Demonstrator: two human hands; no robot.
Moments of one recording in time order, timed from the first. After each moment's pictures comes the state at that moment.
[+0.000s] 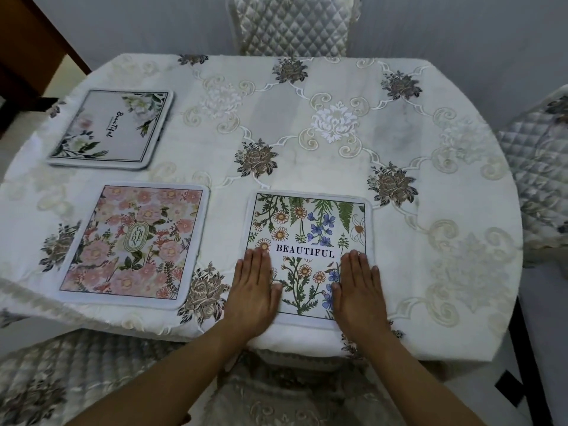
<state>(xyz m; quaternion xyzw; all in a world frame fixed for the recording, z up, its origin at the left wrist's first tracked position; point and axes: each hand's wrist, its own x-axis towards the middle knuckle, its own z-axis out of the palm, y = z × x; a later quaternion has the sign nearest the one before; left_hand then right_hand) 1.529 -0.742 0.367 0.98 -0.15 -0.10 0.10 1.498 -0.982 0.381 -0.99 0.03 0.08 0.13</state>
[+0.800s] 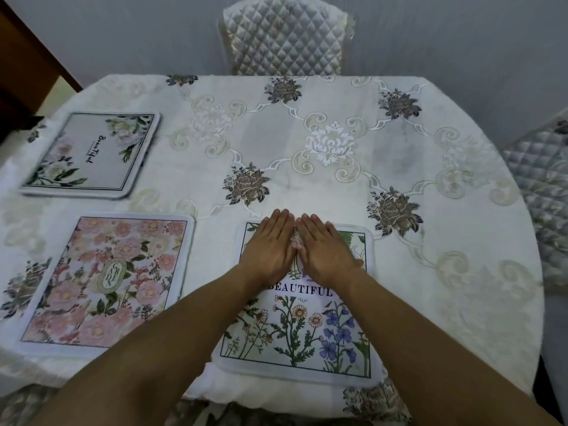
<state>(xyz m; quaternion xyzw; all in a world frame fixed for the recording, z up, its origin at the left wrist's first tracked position) 1.703 -0.795 0.371 0.96 -0.27 -0.07 0.09 1.678 -0.968 0.380 -0.98 -0.13 0.11 0.10</state>
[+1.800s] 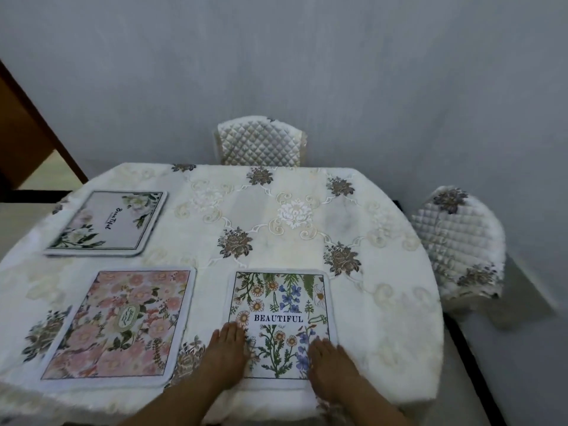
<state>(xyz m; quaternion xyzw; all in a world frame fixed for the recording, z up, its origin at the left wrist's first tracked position) 1.547 -0.730 0.429 0.96 -0.16 -0.23 -0.01 1.476 -0.976 0.467 -0.96 -0.03 0.29 0.07</state>
